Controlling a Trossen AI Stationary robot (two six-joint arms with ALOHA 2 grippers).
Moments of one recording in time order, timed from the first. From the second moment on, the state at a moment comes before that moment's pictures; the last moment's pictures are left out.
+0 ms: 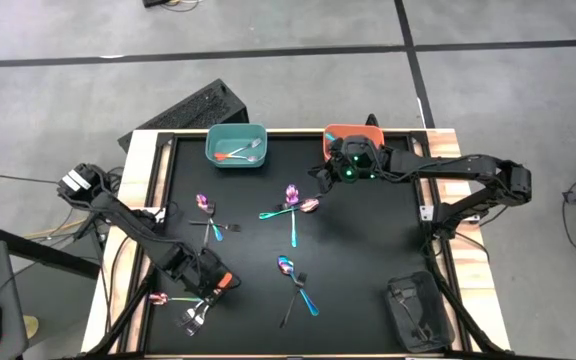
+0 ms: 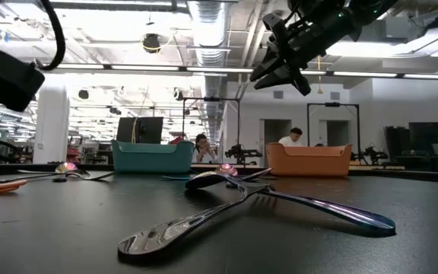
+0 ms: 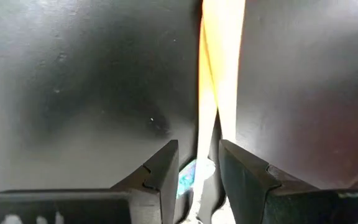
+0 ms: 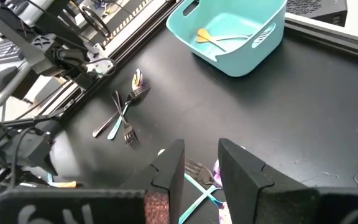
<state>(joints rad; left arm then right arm) -0.64 1.43 0.67 -0.49 0.07 -1.55 -0.30 1.36 0.95 -0.09 -0.04 0.56</state>
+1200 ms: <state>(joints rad) -0.20 1.44 1.00 -1.01 -0.03 -0.79 -0.34 1.36 0.95 -0.07 -0.09 0.57</state>
